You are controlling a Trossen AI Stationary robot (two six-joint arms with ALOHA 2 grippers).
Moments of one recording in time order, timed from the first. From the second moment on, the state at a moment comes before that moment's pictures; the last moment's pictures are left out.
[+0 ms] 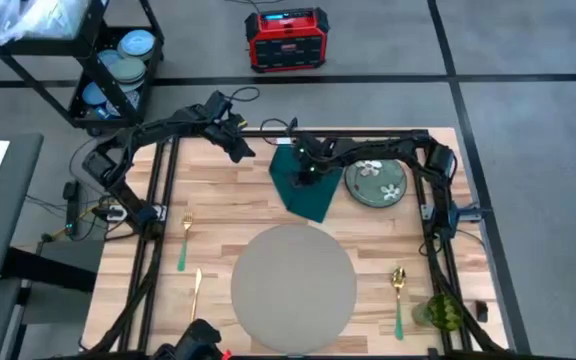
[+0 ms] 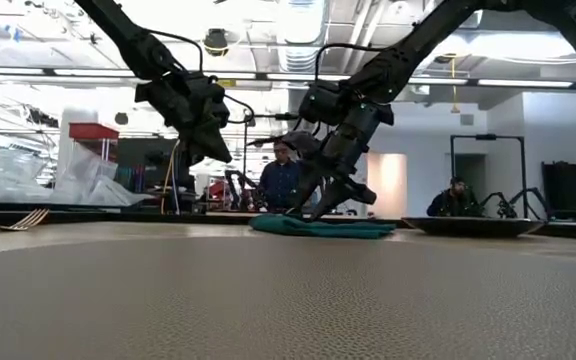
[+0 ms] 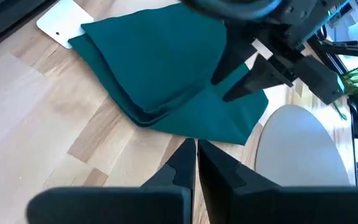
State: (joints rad) left arm 0.89 1.63 1.11 -0.53 0.70 0.06; right arm -0.44 2.02 1.34 -0.36 -0.29 0.65
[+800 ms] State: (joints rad) left arm 0.87 1.63 1.11 -0.53 0.70 0.01; right arm -0.38 2.29 1.72 -0.69 -0.40 0.55
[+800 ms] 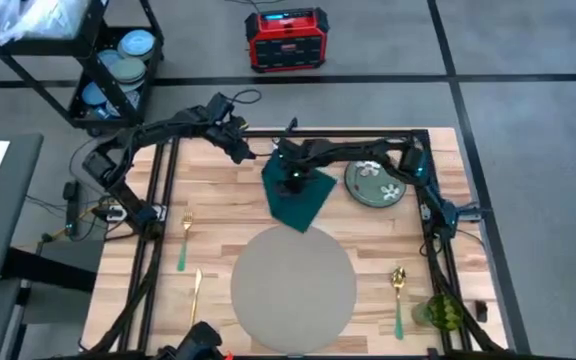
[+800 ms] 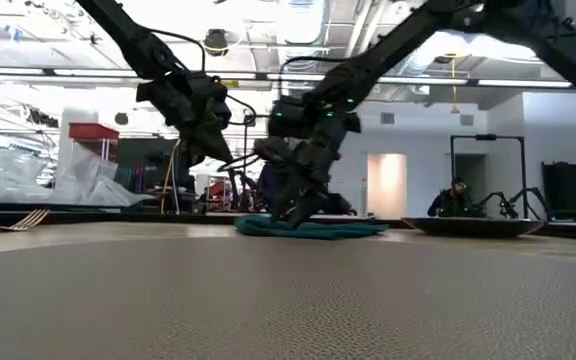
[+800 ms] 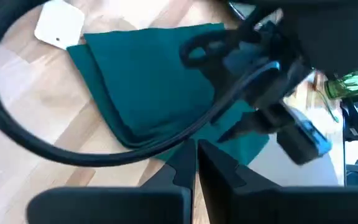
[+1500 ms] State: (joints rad) left arm 0.86 1.63 1.11 -0.53 0.70 0.00; right arm -0.40 2.31 1.87 -0.90 -0.39 0.39
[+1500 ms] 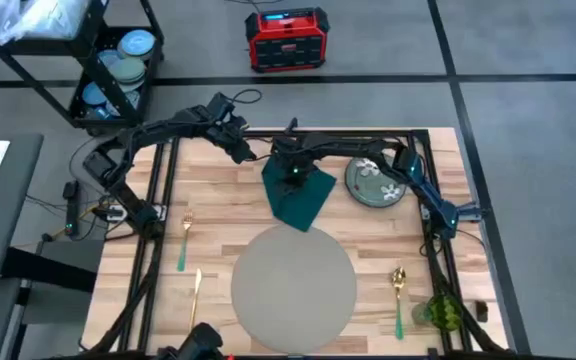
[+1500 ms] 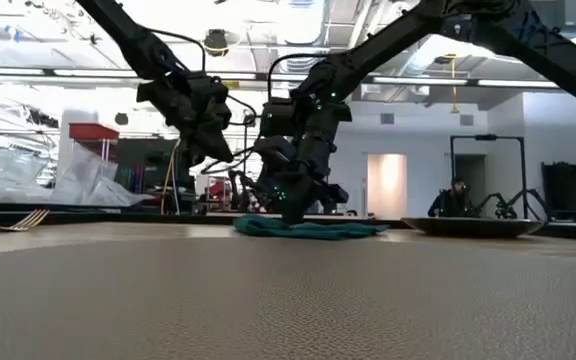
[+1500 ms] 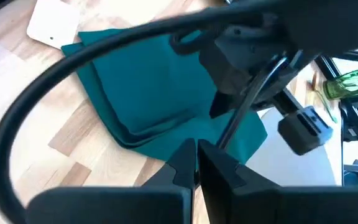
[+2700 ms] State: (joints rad) left arm 0.79 1.63 1.11 -0.78 0.69 0.11; right arm -0.39 2.33 2.09 -1.16 -0.16 -0.15
